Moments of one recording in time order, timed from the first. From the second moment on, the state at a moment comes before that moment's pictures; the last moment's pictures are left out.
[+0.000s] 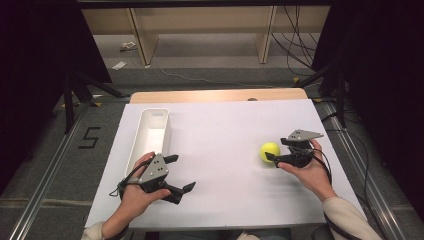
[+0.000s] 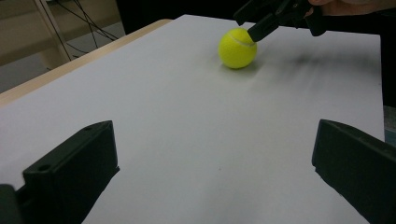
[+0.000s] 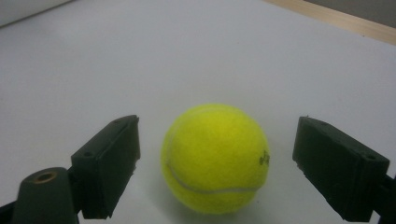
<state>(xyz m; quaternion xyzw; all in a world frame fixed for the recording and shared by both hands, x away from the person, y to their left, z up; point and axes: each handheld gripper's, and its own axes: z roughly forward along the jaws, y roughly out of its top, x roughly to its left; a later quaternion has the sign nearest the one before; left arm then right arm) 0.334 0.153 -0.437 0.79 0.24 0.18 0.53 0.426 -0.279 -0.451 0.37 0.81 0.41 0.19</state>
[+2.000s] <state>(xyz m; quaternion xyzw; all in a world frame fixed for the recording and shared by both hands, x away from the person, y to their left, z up) 0.334 0.153 -0.437 0.80 0.24 0.18 0.53 0.449 -0.260 -0.478 0.38 0.84 0.35 0.15</state>
